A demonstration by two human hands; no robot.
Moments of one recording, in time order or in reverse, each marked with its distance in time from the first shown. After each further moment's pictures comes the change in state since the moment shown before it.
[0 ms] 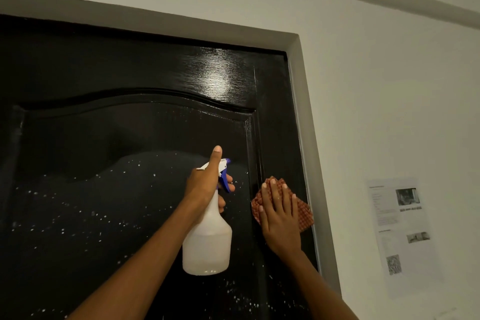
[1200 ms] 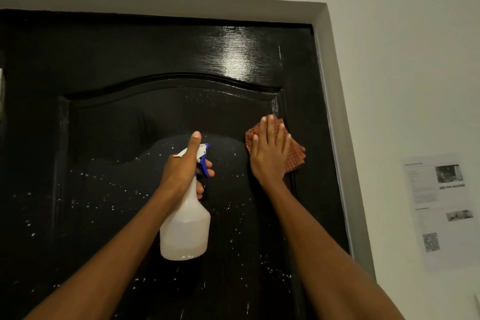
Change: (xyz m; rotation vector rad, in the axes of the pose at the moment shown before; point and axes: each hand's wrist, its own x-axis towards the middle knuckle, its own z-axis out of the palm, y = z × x) left_hand -0.019 -0.015 -0.096 0.091 0.159 0.021; right_hand 0.120 -0.118 -0.025 0.235 0.072 0.215
